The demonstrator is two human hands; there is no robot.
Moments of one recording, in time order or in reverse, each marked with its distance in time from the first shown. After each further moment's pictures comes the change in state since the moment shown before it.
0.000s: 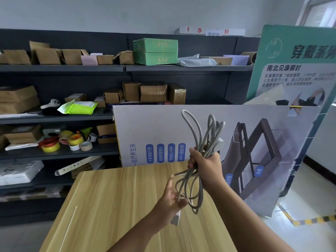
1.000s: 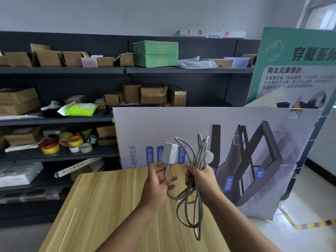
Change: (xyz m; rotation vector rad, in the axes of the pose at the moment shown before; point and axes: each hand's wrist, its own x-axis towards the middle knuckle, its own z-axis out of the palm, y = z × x) left_hand 0.003 0.054 -0.022 -0.039 0.493 0.261; right_hand -0.004 0.028 -0.007 -0.064 -0.004 0.296
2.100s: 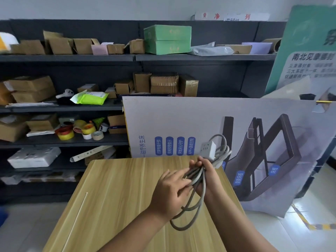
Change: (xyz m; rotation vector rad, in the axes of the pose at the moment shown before) left_hand -0.015 -0.028 0.021 0.693 -0.057 0.459; right_hand 0.021 0.026 0.004 0.833 -0.097 0.393
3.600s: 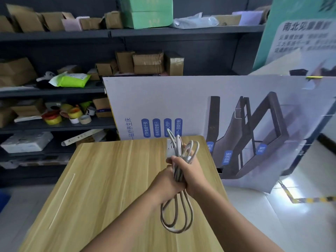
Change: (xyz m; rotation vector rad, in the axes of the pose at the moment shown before) left_hand 0.015 0.074 0.070 -0.272 -0.468 -0.676; right_hand -0.028 -0.031 -0.077 -0.637 -0.092 -0.201
